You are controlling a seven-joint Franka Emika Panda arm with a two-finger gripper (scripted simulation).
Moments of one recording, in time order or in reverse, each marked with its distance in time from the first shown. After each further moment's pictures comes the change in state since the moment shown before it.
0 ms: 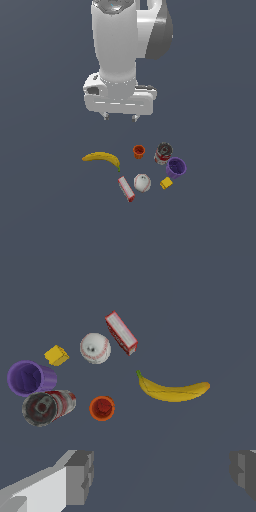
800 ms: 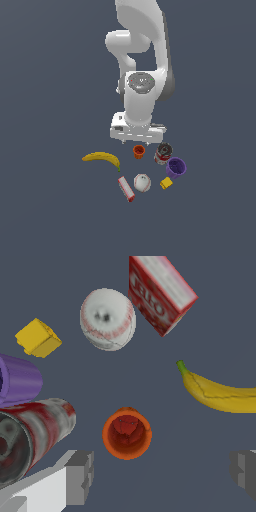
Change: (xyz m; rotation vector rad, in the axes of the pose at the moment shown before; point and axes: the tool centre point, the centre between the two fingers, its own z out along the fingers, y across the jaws) arm 0.002 -0.058 0.142 -0.002 -0.001 0.032
